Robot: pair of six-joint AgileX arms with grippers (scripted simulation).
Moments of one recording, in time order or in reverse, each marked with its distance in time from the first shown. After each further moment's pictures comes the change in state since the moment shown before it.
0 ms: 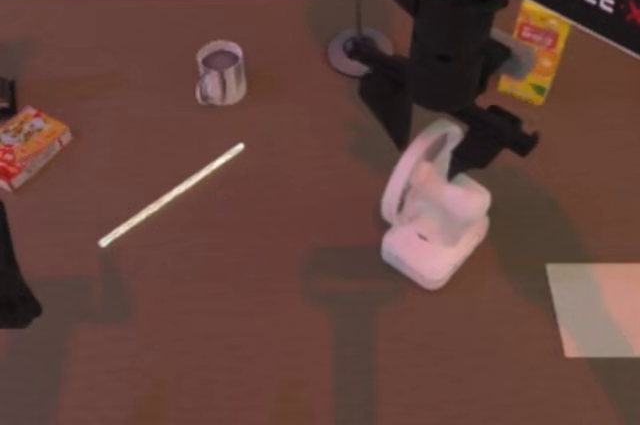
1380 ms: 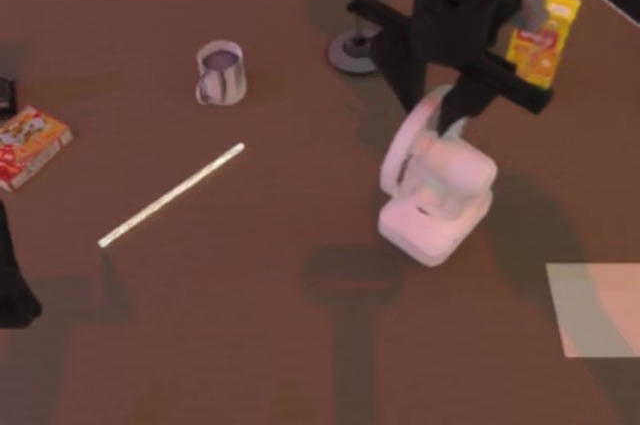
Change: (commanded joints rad) left arm 0.000 0.000 0.000 0.000 0.000 0.000; right arm 0.005 0.034 0.259 -0.219 0.001 0.000
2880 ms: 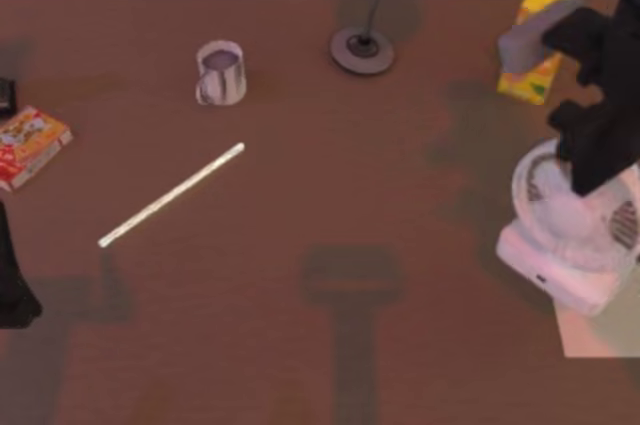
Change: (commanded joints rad) left arm 0.000 0.000 0.000 0.000 0.000 0.000; right arm -0.198 -0.467 -0.569 -0.007 -0.102 -1.701
